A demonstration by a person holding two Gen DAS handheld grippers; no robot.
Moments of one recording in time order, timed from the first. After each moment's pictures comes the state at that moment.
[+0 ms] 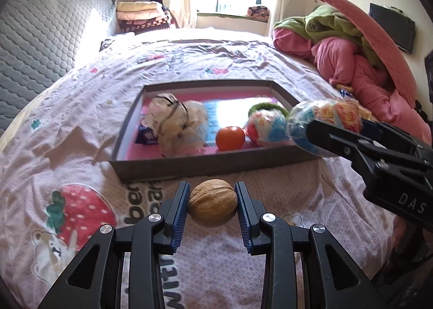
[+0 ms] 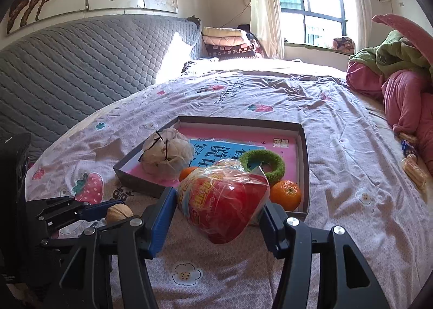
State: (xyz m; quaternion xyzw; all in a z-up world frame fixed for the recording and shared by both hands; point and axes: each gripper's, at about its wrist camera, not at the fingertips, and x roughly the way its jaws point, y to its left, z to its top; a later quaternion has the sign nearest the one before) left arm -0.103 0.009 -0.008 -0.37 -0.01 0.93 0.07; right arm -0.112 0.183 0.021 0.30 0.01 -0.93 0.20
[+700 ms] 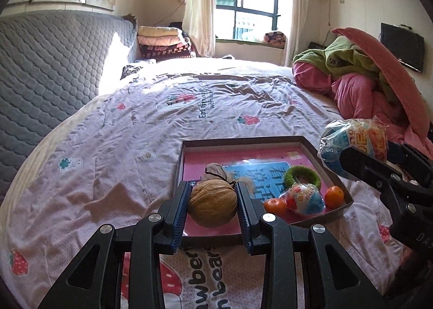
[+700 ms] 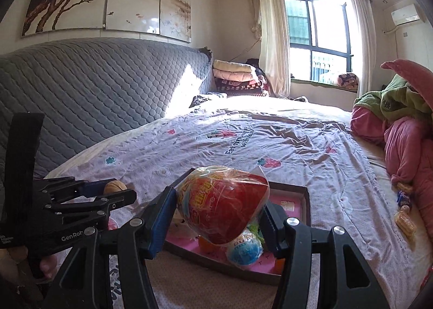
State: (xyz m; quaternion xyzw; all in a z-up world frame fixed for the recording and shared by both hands) left arm -0.139 -0.045 0.064 -0.31 -0.01 0.95 0.02; right arm -0.122 0.147 0.087 0.21 0.03 -0.95 0.21
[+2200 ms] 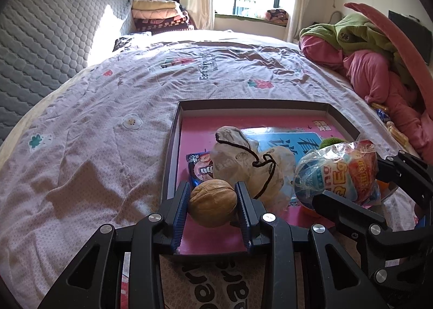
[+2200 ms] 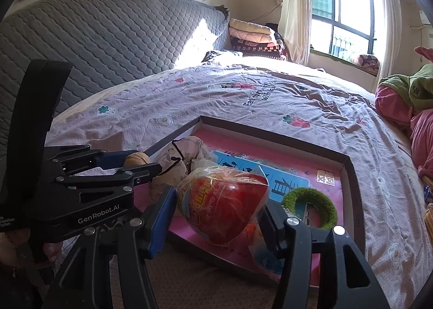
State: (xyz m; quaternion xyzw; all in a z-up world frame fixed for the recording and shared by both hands) left arm -0.206 -0.052 -0.026 -0.37 -0.01 0.93 0.03; right arm -0.179 0.100 -0.002 0.31 0.09 -0.92 0.24
